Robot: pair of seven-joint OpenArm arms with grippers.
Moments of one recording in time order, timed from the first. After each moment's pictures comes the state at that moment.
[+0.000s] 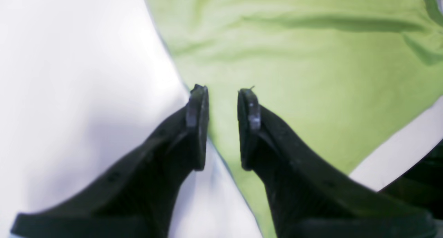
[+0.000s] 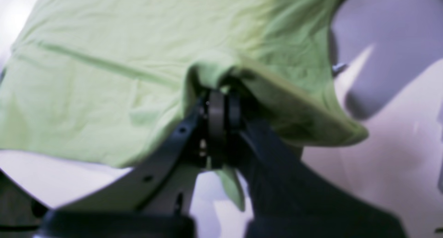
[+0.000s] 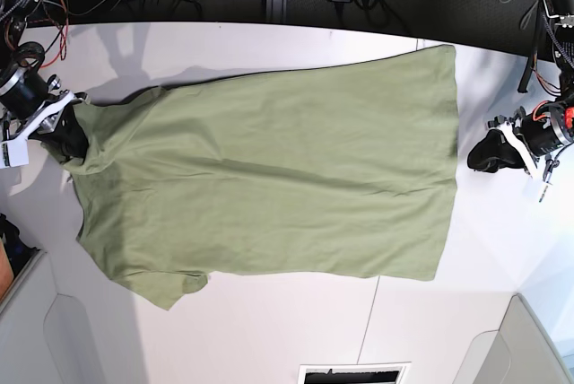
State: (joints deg) left arm 3.7 -33.1 -21.1 81.1 -54.8 -38.1 58.3; right arm -10.5 16.8 32.1 100.2 45.7 34.2 -57.1
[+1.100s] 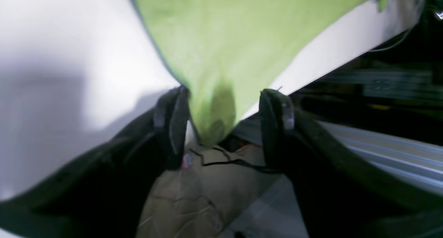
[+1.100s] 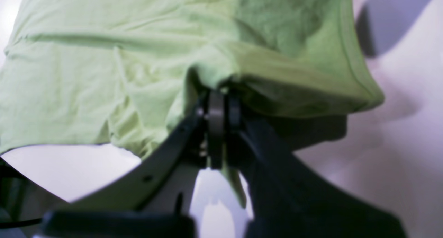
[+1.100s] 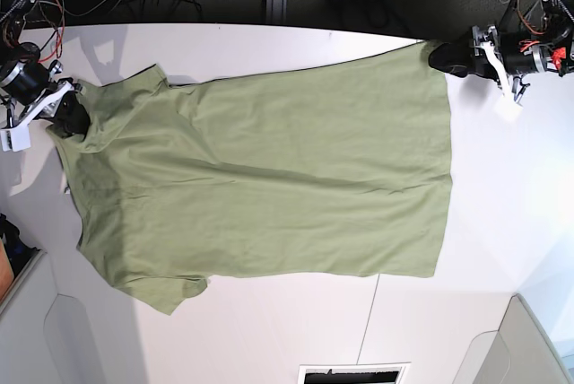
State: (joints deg) left arm 19.2 -29.9 -21.2 81.5 -73.1 -38.2 76.7; right arm -10.9 18.3 32.1 91.3 48.3 34.1 -59.5
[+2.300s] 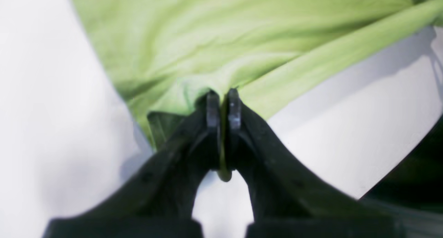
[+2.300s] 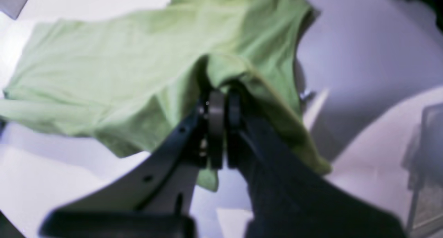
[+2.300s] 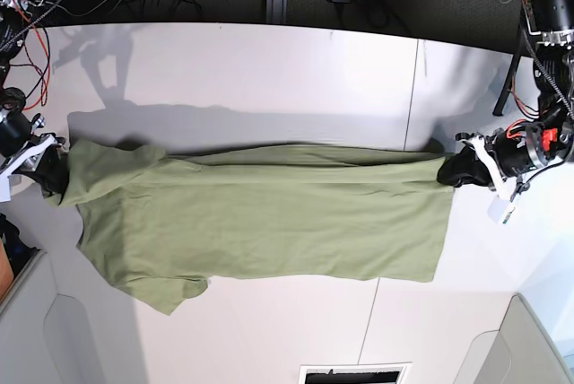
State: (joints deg) left arm -3.0 -29.2 -13.0 81.6 -51.8 -38.3 62.6; right arm 0.4 19.9 32.1 89.1 44.7 34.2 -56.2
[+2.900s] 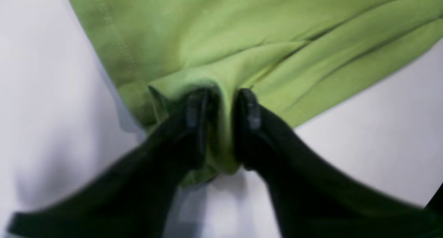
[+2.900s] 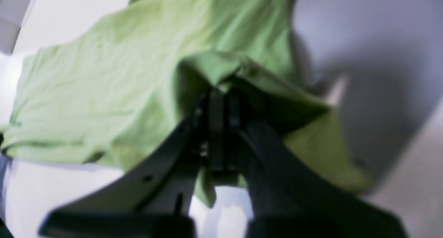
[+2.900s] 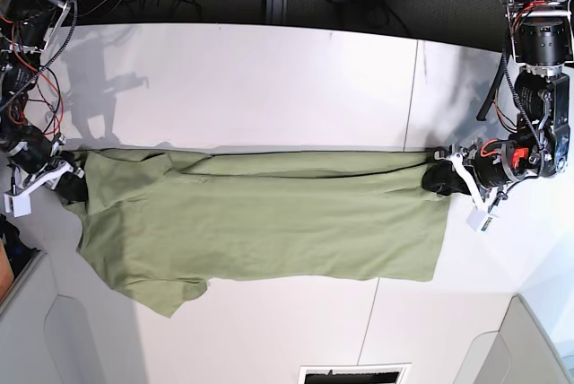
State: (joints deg) left arm -10.8 -27.7 -7.0 67.7 -41.8 -38.3 52.4; right arm 11.7 19.7 27.2 65.8 40.1 34.1 -50.5
